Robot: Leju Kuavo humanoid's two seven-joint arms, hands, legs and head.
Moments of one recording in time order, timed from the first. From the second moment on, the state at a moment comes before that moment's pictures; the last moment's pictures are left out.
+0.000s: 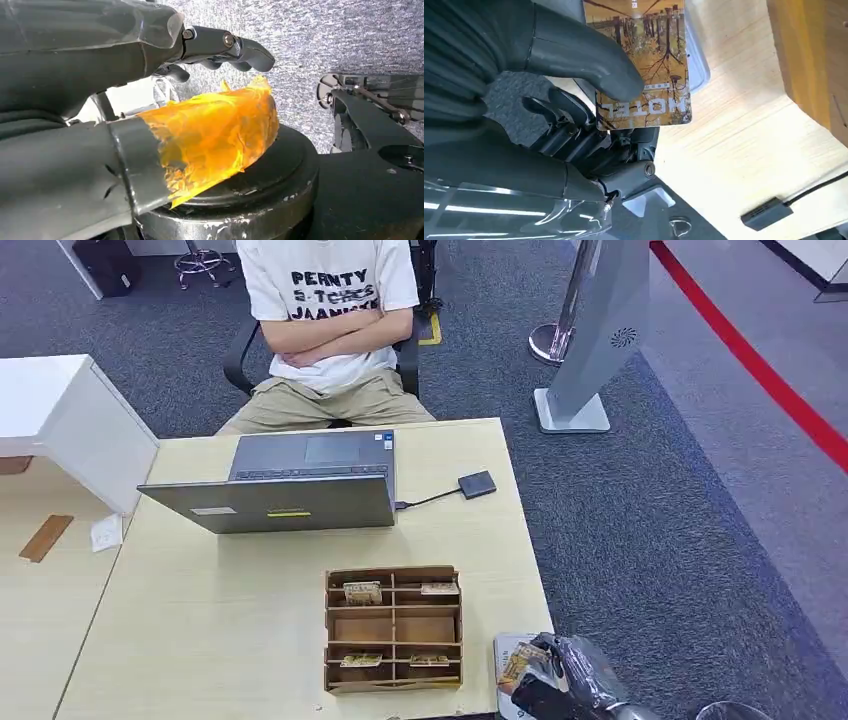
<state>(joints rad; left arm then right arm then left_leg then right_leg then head) -0.10 -0.22 1.21 -0.21 -1.12 -0.12 0.28 0.20 -0.48 0.64 -1.69 0.43 -0.27 0.14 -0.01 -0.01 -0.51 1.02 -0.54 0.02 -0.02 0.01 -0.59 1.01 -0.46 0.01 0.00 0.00</state>
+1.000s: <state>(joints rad) -0.10 -0.22 1.21 -0.21 -1.12 -0.12 0.29 0.19 -0.48 0.64 -1.68 0.47 -0.27 0.18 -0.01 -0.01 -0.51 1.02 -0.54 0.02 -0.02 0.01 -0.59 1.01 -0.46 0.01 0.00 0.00</state>
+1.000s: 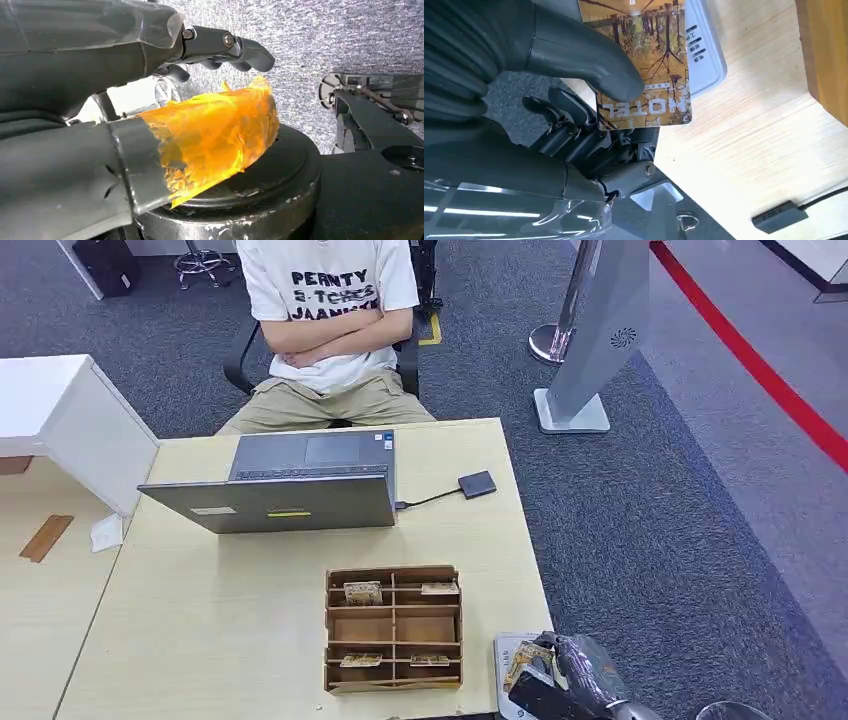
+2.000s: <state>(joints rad) -0.10 -0.22 1.21 -0.21 -1.12 -0.12 0.29 0.19 -0.49 0.64 -1.68 0.47 -0.26 0.18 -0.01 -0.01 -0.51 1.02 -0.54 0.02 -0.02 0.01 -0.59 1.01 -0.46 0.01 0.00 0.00</state>
